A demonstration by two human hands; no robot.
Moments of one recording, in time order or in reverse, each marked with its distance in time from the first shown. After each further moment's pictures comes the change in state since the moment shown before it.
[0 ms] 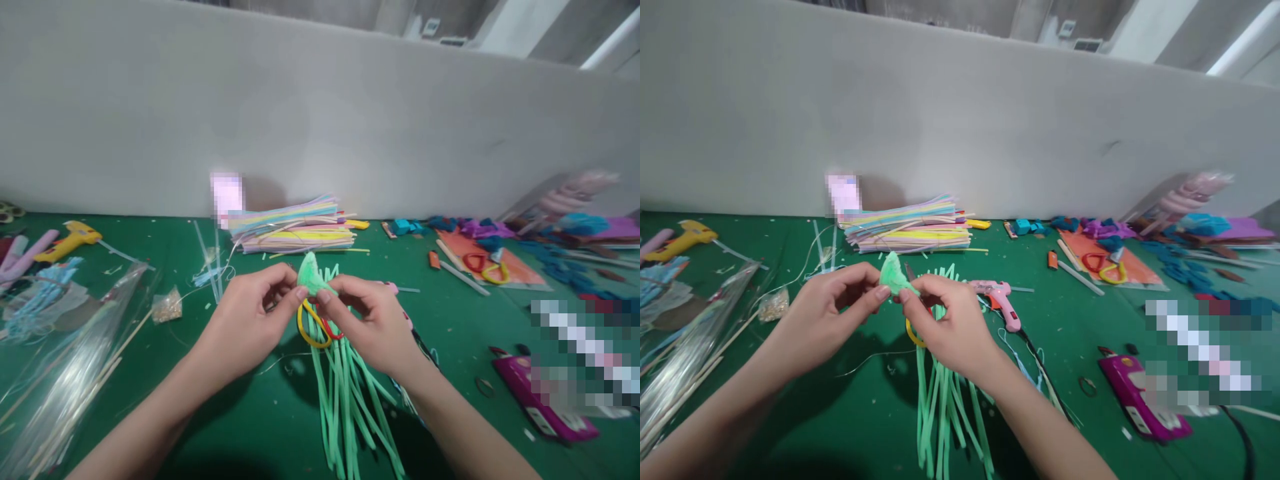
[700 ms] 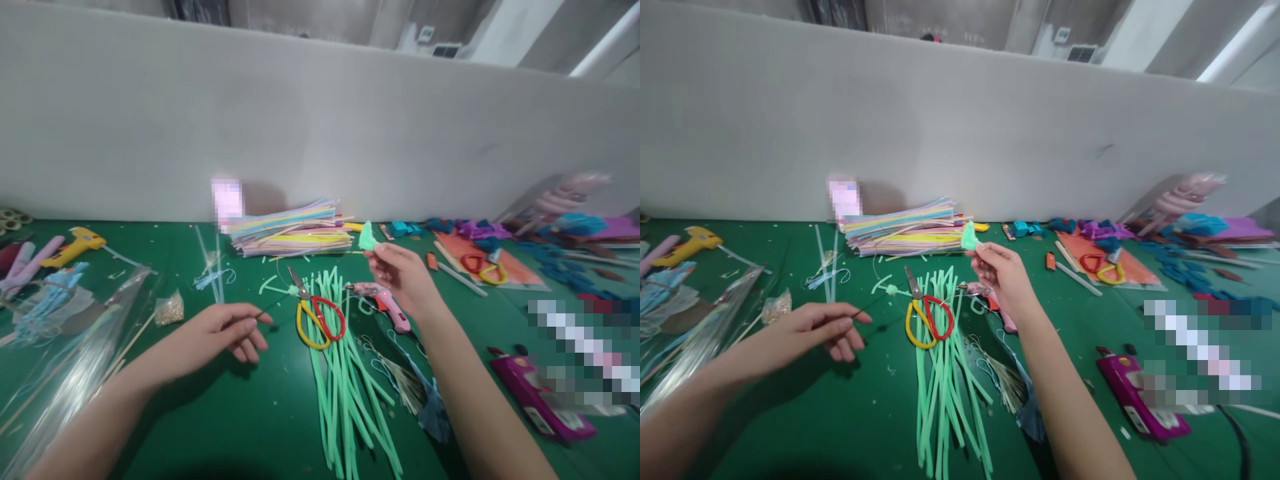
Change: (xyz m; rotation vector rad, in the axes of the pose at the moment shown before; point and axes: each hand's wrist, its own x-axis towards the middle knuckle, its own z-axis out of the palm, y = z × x) left_hand -0.026 -0.074 -0.029 -0.416 -0.431 -0.378; right_hand 0.032 0.074 -0.068 0.559 0.352 0.374
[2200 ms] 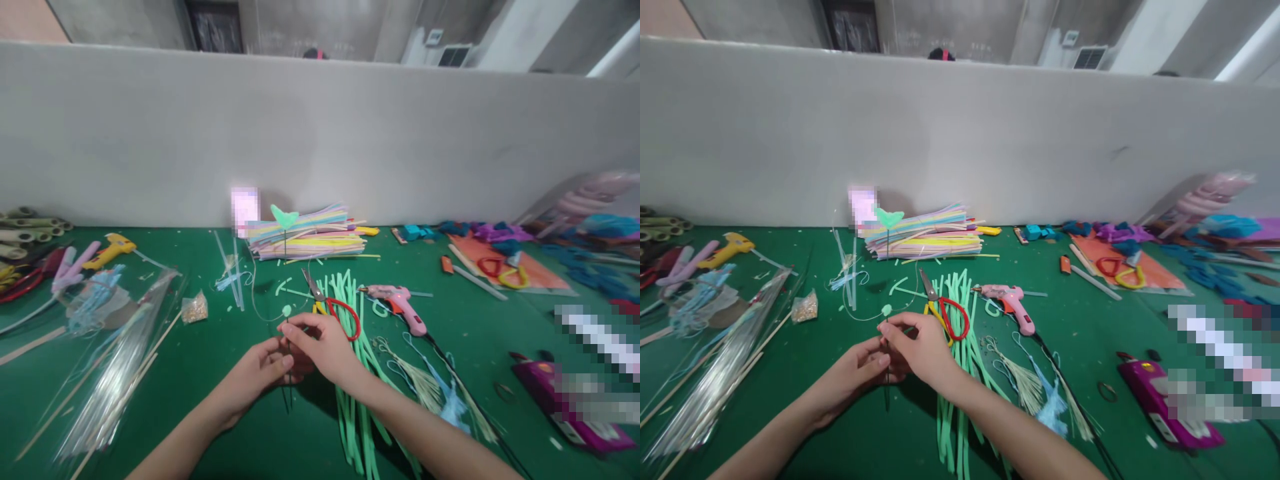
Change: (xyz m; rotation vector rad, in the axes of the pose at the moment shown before) left_hand -0.007 -0.054 0.064 -0.606 0.070 0.052; right_hand -0.089 0.070 0.120 -0.197 -0.427 0.057
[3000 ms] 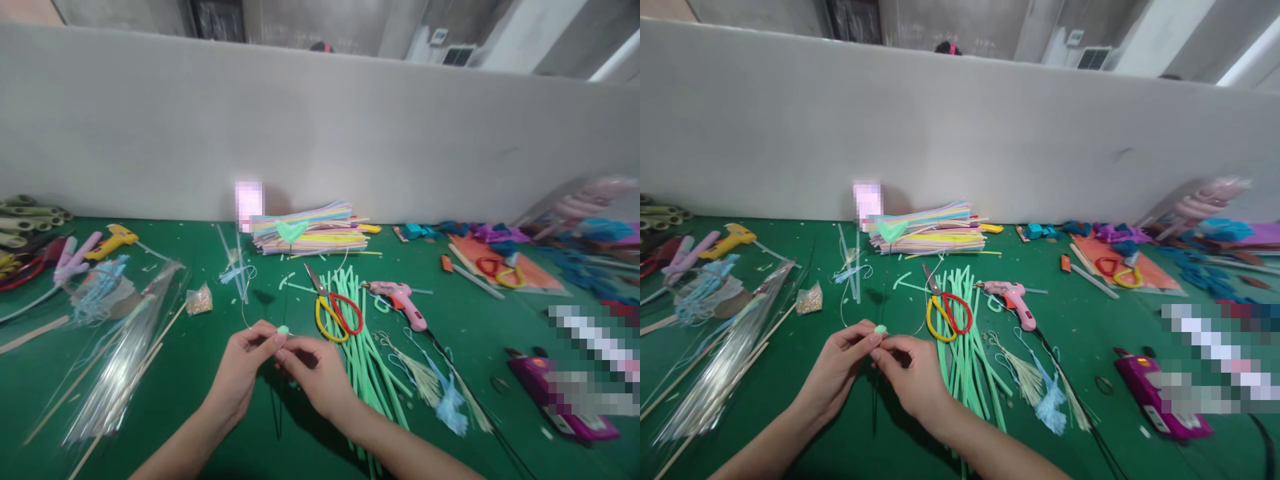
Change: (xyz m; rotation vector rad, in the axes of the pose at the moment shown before) left_hand -0.009 0.006 0.001 -0.046 0.349 0.233; right_hand -0.032 0.016 0.036 -0.026 0.060 -0.001
